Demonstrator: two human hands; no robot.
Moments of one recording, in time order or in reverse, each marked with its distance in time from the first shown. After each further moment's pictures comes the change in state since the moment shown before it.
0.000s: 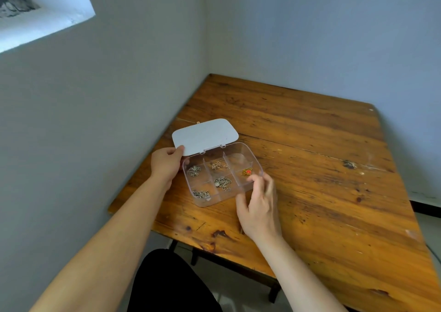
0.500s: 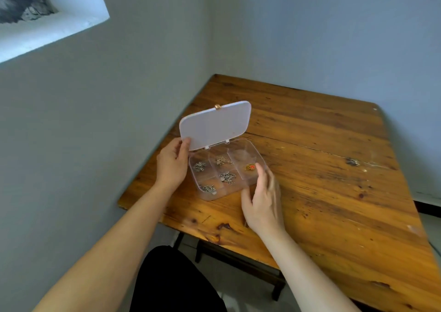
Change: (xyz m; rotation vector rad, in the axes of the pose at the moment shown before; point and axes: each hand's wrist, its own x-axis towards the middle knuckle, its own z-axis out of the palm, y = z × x) left_hand -0.043 0.007 -0.017 0.178 -0.045 0.487; right_hand -0.002 -0.001 -0.001 -0.039 -0.004 0.016
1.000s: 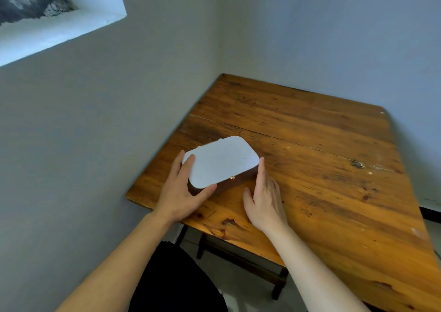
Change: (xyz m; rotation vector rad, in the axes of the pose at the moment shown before) left_hand -0.066 -0.028 -0.021 0.375 -0.254 0.104; right_hand 0.004 0.005 0.008 -0.078 -0.100 -0.131
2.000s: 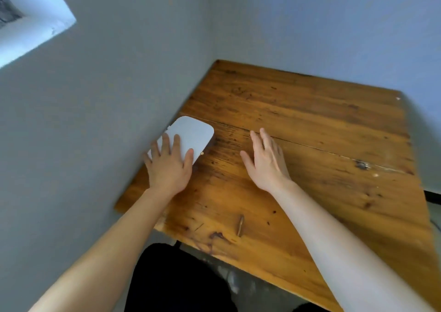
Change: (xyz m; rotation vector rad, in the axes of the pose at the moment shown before) left_hand 0.086 0.034 -0.002 0.666 -0.081 -0.272; right_hand 0.114 0.027 -0.036 -0.187 -0.172 -0.021
